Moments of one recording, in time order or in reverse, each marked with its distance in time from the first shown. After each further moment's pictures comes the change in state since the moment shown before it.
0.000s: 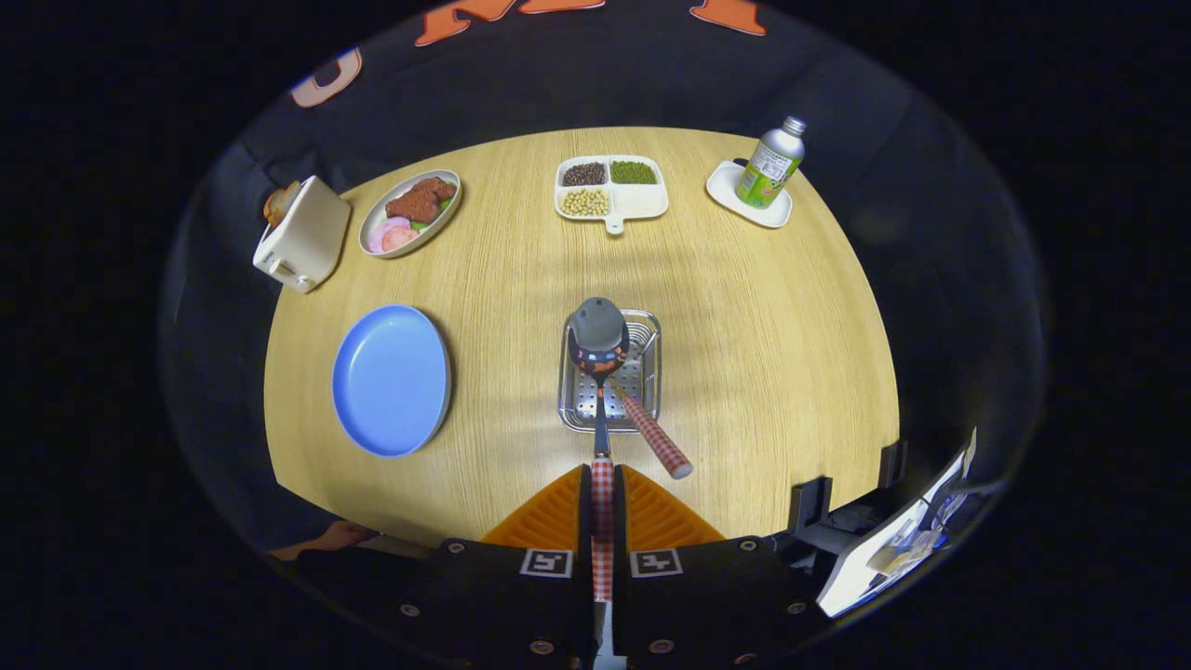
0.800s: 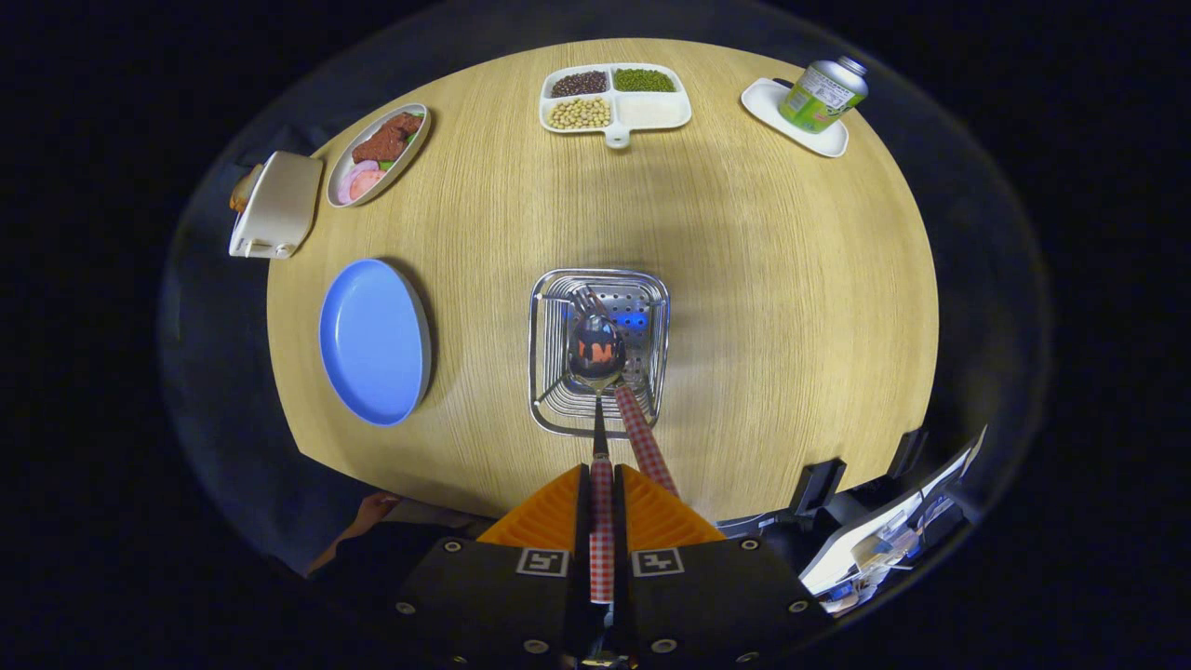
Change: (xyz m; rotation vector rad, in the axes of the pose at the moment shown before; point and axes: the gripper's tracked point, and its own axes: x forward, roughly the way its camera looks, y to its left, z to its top) arm 0.031 -0.001 0.000 0.026 0.361 0.102
